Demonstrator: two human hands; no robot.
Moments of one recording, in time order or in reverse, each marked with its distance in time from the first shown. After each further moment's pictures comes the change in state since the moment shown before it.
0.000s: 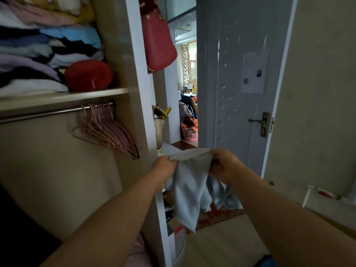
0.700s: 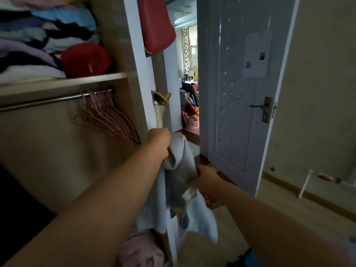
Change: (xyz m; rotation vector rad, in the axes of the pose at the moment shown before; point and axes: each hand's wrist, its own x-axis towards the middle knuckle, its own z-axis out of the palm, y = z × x) left_hand 0.007 0.030 -0.016 -0.639 0.197 -0.286; right_hand -0.004 0.086 -0.005 -1.291 -0.120 -0.241
